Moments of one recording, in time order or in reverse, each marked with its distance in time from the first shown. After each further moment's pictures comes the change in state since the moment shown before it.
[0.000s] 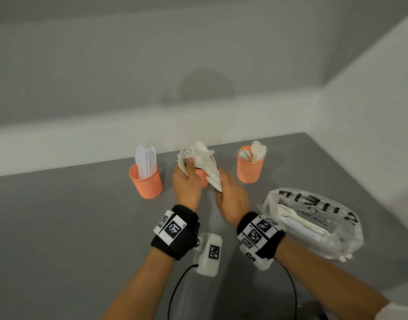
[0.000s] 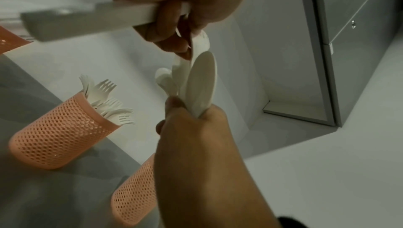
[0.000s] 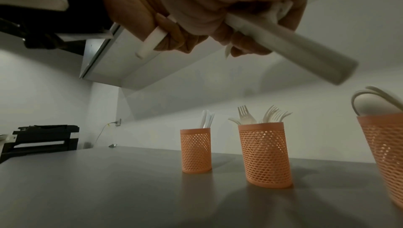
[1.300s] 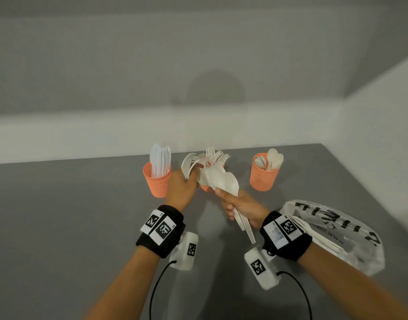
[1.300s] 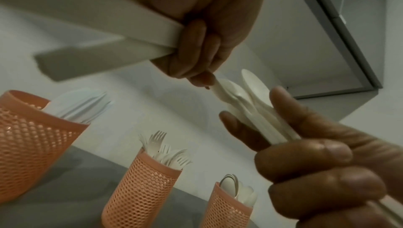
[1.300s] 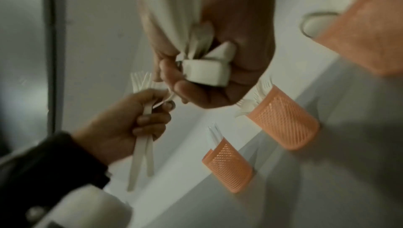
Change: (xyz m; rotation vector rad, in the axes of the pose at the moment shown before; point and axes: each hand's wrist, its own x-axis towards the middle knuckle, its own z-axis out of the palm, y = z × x) left_hand 0.029 -0.005 -0.054 0.271 -0.210 0.058; right_hand 0.013 -0.016 -0.015 0.918 -0.530 0.396
